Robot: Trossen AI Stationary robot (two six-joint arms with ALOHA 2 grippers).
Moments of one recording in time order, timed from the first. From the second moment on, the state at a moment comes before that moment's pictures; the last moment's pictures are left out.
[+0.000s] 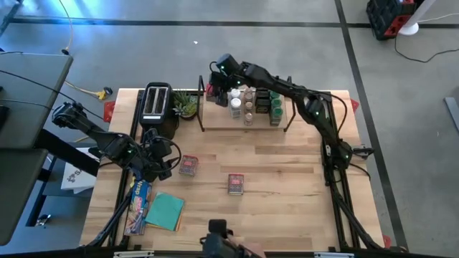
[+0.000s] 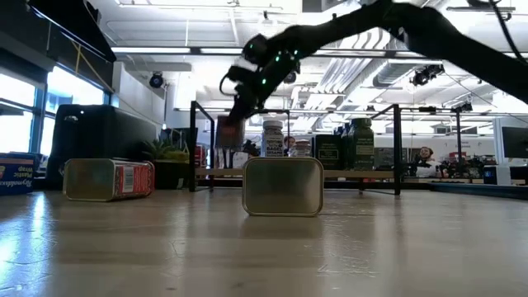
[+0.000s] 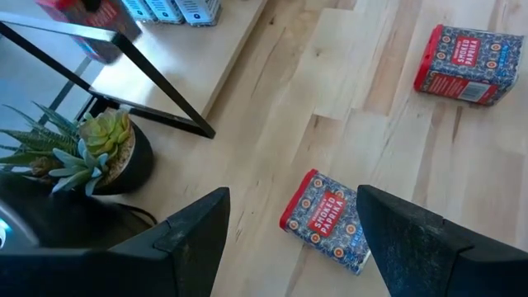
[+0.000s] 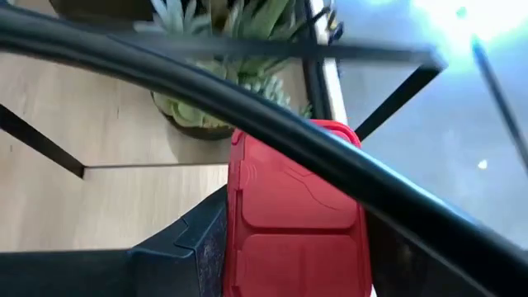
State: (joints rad) left arm -0.56 1.01 0.93 -1.10 -0.73 -0.73; right arm -0.51 2.38 2.31 -0.73 -0.19 -0.45
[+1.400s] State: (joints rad) left arm -0.57 1.01 0.92 -1.09 -0.71 -0.77; right arm -0.31 2.15 2.34 -1.13 -0.18 -0.47
